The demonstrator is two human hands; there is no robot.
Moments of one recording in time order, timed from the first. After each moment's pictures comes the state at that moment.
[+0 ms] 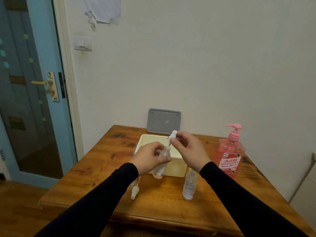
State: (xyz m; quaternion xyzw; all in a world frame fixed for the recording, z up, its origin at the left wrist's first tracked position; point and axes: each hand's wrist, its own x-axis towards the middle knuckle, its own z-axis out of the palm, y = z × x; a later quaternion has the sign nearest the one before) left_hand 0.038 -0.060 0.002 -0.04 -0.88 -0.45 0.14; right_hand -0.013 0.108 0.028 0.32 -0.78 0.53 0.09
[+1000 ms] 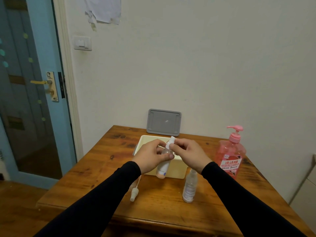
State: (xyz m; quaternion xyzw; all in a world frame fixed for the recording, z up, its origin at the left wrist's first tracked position) left_hand 0.032 -0.056 0.009 -0.04 -0.86 -0.50 0.13; right_hand -0.016 0.111 0.033 0.34 -0.81 0.48 0.01
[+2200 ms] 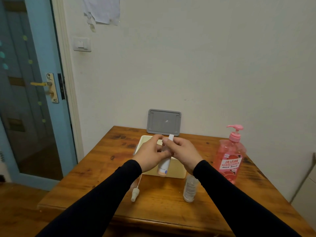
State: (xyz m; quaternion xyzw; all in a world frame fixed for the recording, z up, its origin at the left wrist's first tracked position) left_hand 0.026 -0.057 0.010 -0.05 -0.85 -0.51 0.13; right_hand -0.012 0.087 0.029 0.26 -0.73 0.63 -0.08
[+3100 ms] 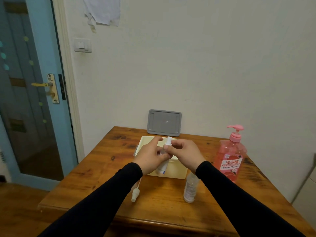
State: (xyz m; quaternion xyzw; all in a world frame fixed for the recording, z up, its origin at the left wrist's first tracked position) left_hand 0.029 -0.054 0.007 -0.02 -0.87 -0.47 0.14; right_hand -0.014 0.097 0.029 0.32 -0.79 0.53 -0.01
